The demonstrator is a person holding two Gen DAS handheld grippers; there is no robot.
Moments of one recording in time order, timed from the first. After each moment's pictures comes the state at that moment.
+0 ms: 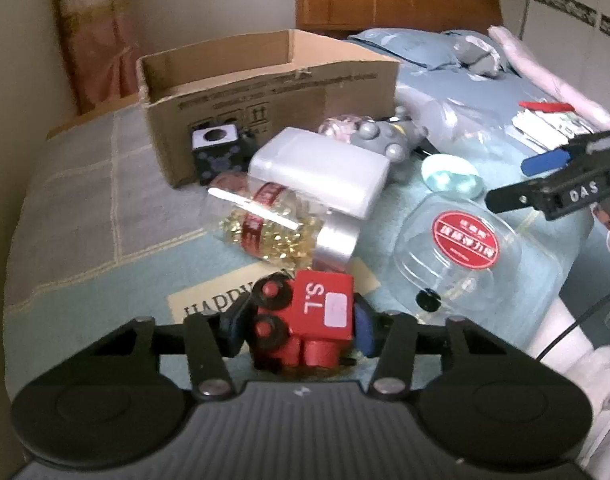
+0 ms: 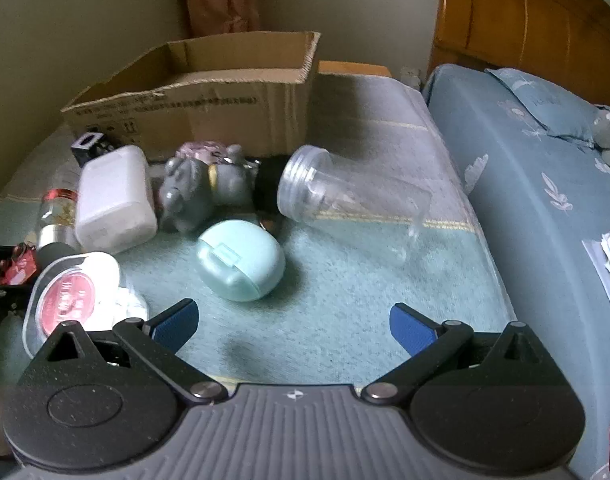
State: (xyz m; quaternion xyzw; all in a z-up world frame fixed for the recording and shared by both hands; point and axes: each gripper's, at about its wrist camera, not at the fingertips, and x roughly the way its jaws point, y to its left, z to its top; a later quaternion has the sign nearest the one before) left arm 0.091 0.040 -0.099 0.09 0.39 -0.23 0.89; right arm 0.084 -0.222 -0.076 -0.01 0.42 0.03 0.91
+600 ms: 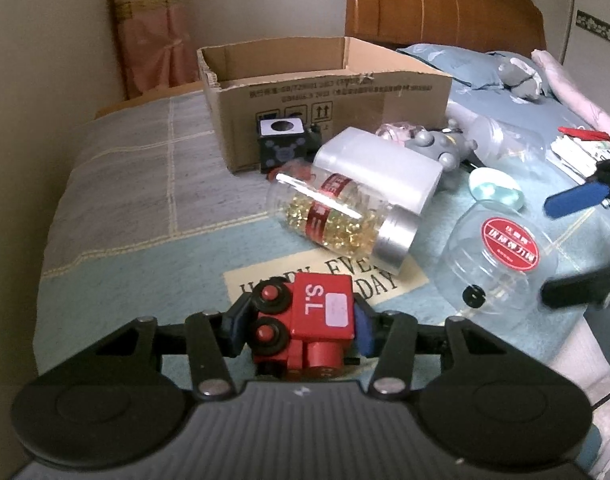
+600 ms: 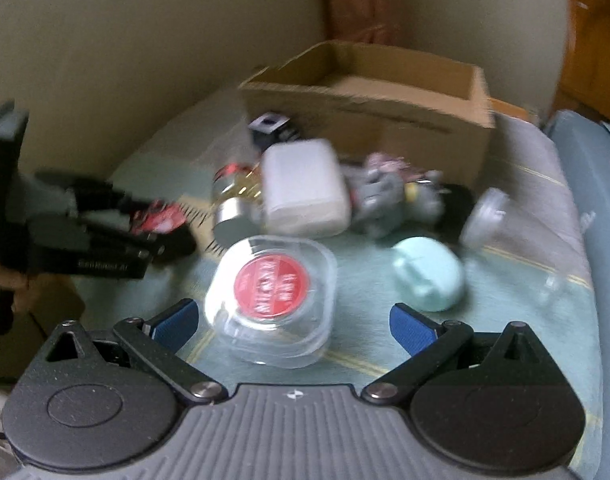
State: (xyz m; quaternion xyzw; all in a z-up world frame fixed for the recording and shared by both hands) left arm 0.084 0.062 -0.102 0.06 0.38 -0.17 0.90; right arm 0.059 -0.143 -0.056 -0.06 0.42 0.21 0.88
